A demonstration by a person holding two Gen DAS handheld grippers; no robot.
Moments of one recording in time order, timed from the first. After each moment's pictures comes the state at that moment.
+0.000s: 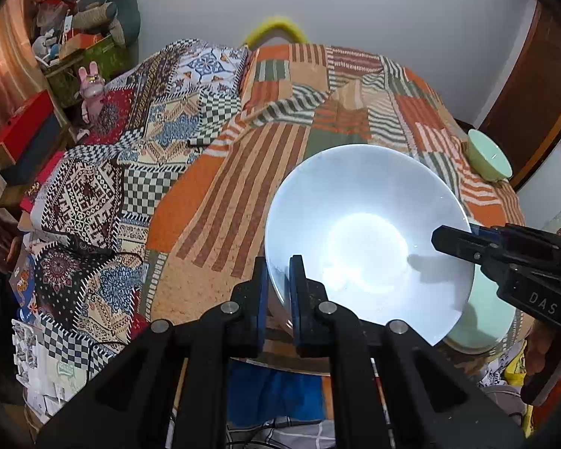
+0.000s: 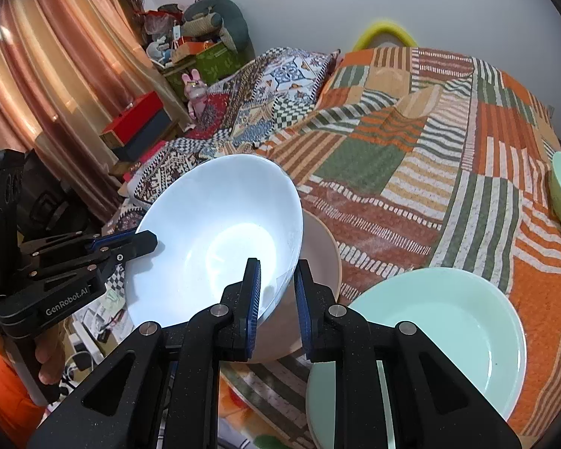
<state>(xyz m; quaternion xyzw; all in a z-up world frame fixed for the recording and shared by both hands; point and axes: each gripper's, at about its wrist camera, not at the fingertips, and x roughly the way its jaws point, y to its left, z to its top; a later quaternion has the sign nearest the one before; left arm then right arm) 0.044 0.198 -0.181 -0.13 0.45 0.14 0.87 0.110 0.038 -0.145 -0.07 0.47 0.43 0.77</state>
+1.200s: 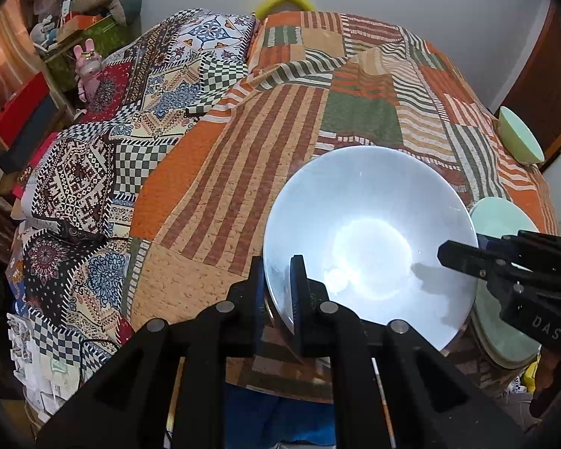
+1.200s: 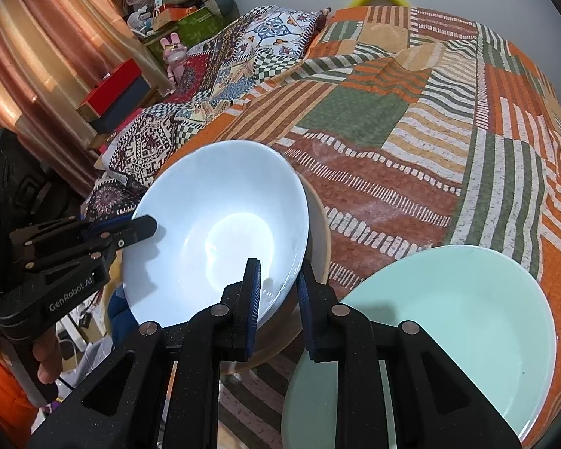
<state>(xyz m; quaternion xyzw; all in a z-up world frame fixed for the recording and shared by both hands) 0.073 0.210 -0.236 -0.13 0.49 0.15 0.85 0.122 0.056 -0.195 -0.10 0.52 0.41 0.74</state>
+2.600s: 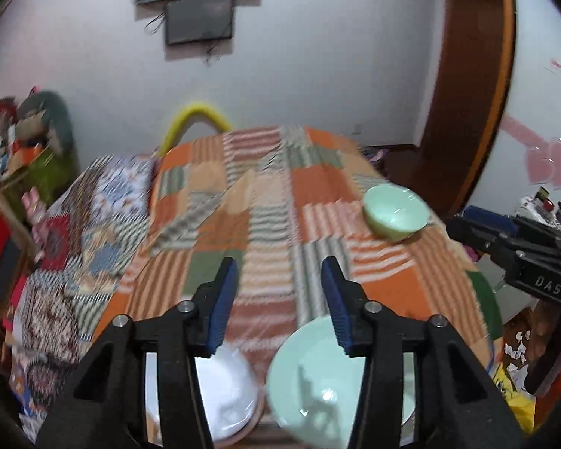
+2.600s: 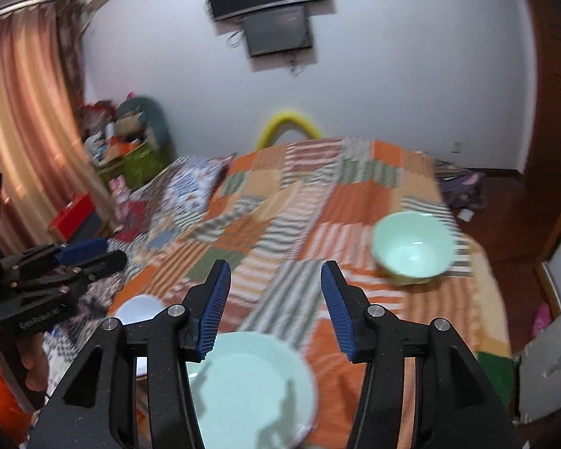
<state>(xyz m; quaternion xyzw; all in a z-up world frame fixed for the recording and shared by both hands) 0.136 0.049 -0.067 -0.03 0.33 0.03 0.94 0.165 -0.137 -0.044 -0.01 0.34 0.29 0.90</state>
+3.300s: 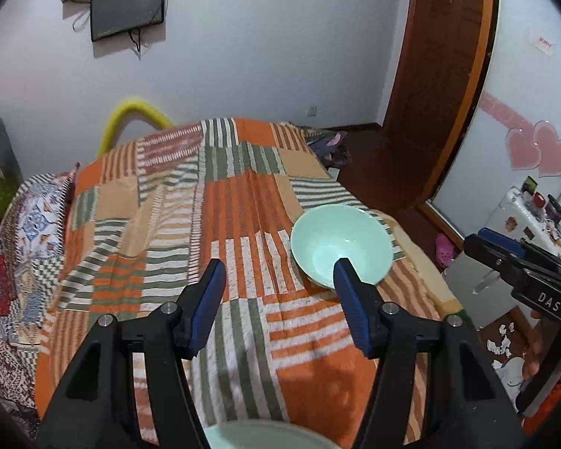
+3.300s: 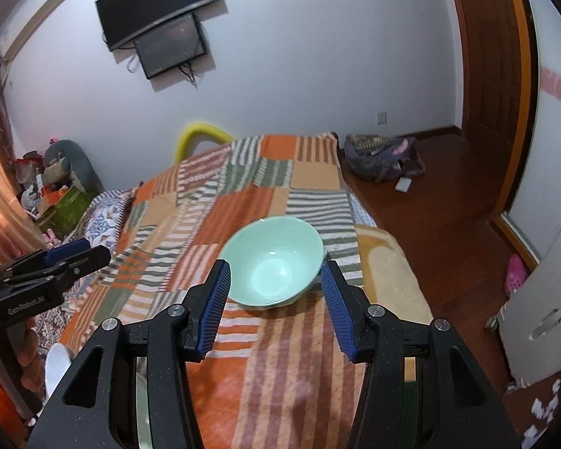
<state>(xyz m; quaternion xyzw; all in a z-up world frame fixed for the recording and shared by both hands) 0.315 -0.042 -0.109 -0.02 0.38 -0.04 0.92 0.259 -0.253 -0.078 0.06 0.37 0.18 0.91</state>
